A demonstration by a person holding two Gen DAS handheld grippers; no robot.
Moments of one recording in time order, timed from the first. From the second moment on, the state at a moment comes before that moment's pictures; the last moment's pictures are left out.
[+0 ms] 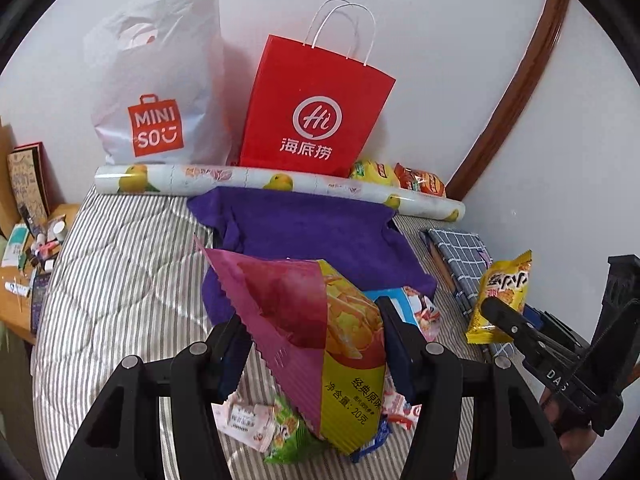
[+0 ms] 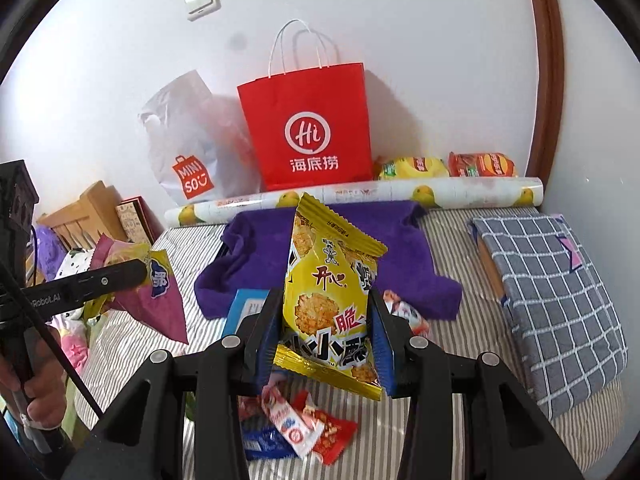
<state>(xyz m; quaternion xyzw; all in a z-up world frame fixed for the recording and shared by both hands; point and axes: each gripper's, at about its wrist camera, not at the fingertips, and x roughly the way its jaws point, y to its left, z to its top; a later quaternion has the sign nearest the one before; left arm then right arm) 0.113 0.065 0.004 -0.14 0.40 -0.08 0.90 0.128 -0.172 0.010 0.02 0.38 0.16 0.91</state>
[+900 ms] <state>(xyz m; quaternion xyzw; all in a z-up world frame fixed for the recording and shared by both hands) 0.248 0.058 0.003 -0.13 0.43 -0.09 0.89 0.275 -0.170 0.005 0.04 0.38 0.11 0.92</state>
